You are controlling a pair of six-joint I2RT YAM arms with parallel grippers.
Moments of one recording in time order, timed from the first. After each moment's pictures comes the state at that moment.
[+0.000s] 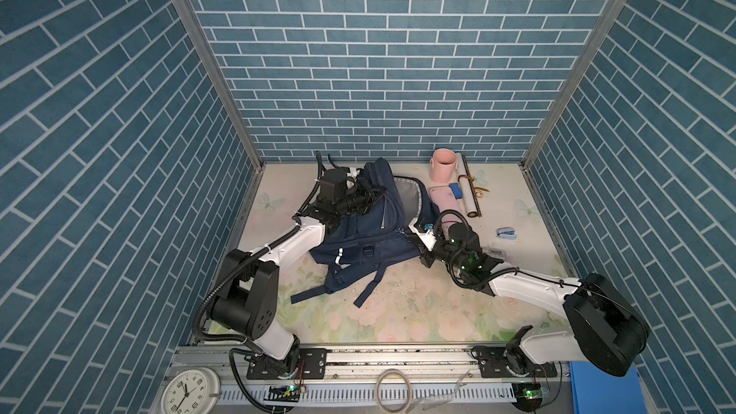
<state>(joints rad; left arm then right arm) -0.39 1.60 1.08 0.29 0.49 -1.35 0.77 1.39 0.58 0.49 -0.25 -0.21</state>
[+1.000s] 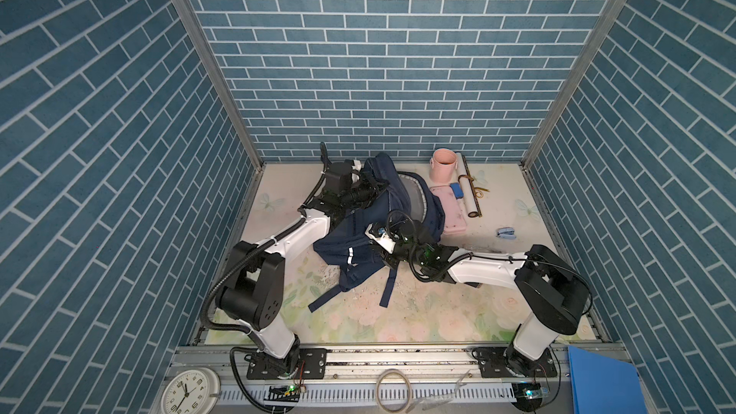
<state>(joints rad) -0.36 1.59 1.19 -0.01 0.50 -1.04 0.96 1.61 0.86 0.33 -0.18 -0.23</state>
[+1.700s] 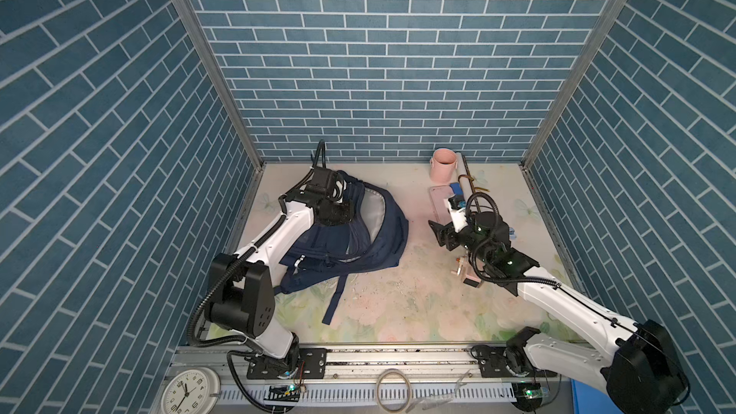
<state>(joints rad) -0.30 1.59 1.28 -0.72 0.26 -0.33 0.50 1.15 0.69 0.02 -0.02 0.00</state>
